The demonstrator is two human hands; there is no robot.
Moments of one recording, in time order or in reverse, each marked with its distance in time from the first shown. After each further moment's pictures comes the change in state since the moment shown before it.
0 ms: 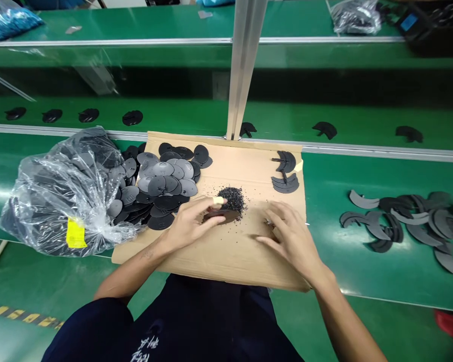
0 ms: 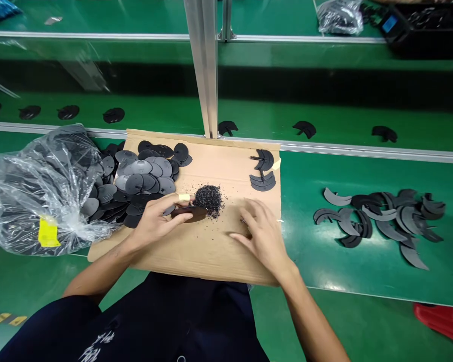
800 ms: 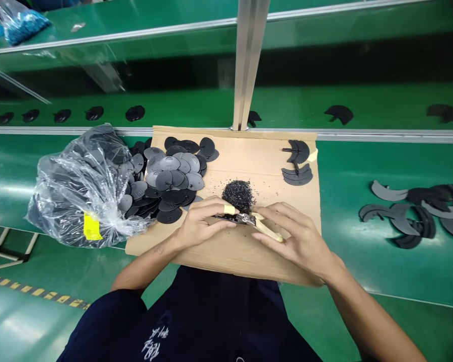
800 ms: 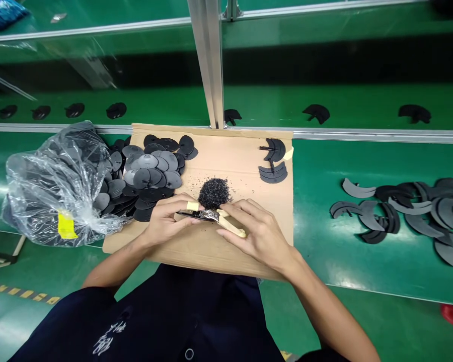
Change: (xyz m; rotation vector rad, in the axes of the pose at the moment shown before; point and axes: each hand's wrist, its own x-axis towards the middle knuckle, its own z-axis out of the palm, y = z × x) left_hand -0.004 0.001 0.007 -0.202 0.010 0.061; right_hand 0.031 -0.036 -0.017 0.342 -0.001 -0.180
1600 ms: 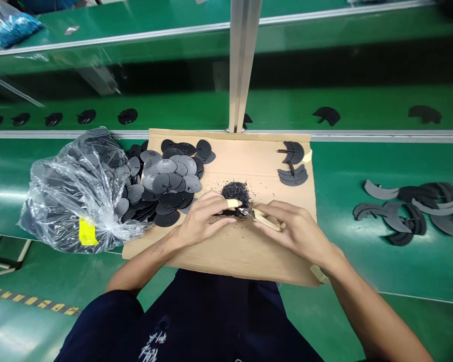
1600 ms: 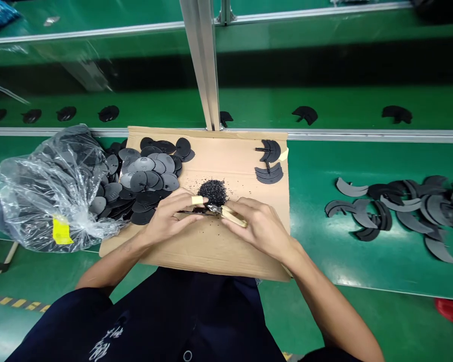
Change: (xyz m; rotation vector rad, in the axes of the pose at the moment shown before) left_hand 0.007 -0.008 0.001 0.224 -0.125 0.082; right_hand 0.009 0.008 -0.006 -0.090 -0.109 0.103
